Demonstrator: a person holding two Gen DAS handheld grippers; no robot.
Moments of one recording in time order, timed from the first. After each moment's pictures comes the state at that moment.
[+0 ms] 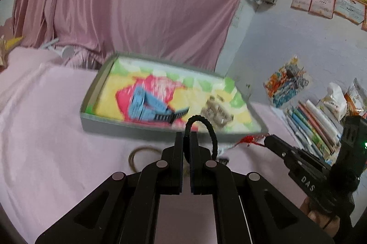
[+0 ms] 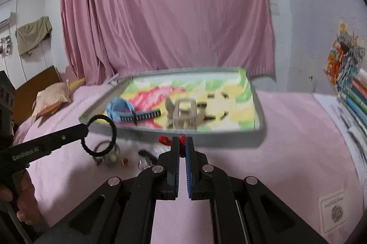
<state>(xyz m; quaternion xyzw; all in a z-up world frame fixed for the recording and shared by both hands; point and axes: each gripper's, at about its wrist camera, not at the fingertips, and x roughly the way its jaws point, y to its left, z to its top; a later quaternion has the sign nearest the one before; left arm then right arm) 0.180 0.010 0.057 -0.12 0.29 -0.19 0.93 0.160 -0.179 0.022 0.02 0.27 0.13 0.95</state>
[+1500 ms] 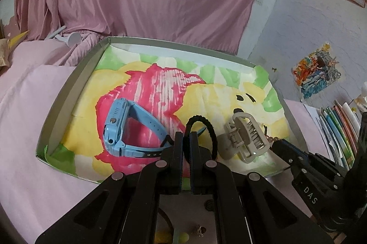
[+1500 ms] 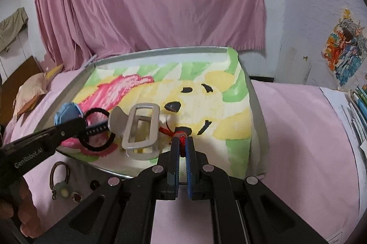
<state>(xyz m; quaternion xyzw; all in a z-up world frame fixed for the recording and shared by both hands) 0.290 -0.027 0.021 -0.09 0.39 -0.13 0.91 0.260 -0.191 -0.001 0.01 0.37 0.08 0.92</state>
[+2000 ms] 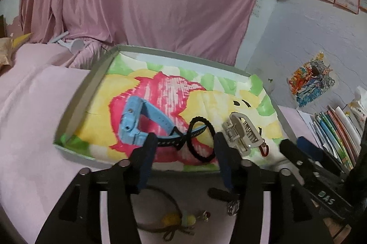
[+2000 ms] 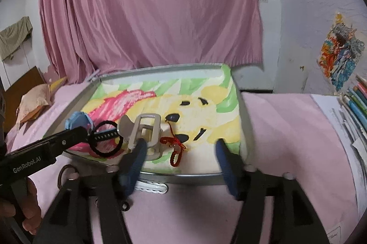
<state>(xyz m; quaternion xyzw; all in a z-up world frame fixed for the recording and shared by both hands) 0.259 -0.010 0.033 -0.10 0.35 -0.13 0.92 0.229 -0.202 0.015 0.03 0.31 0.08 0.95</state>
